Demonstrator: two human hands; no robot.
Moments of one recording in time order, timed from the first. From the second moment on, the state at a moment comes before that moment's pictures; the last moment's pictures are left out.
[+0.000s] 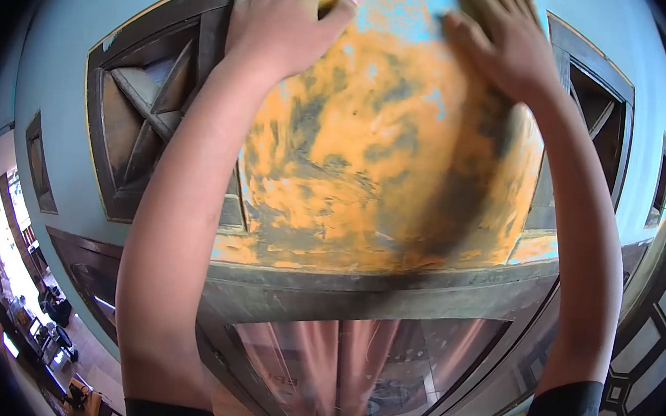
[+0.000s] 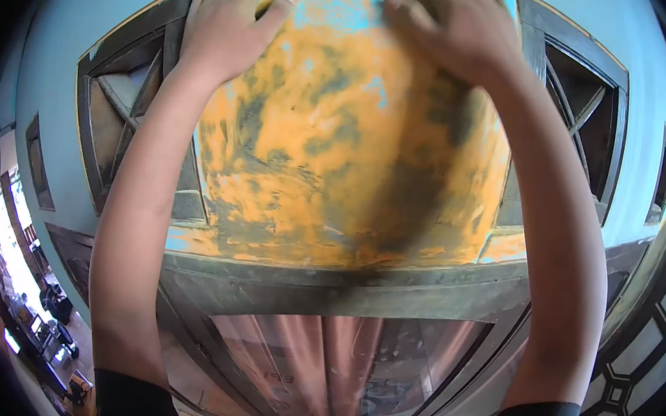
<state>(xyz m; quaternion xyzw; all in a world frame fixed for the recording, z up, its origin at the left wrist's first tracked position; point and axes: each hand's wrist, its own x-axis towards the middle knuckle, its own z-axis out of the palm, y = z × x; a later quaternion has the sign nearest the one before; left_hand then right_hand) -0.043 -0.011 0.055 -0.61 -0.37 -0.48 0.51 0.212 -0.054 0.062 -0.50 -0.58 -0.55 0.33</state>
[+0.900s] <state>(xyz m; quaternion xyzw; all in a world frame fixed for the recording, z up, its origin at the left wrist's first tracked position) -0.048 -0.015 0.036 -0.61 -0.36 -0.50 0.49 0.167 -0.023 0.076 -0.41 -0.55 -0.57 0.46</state>
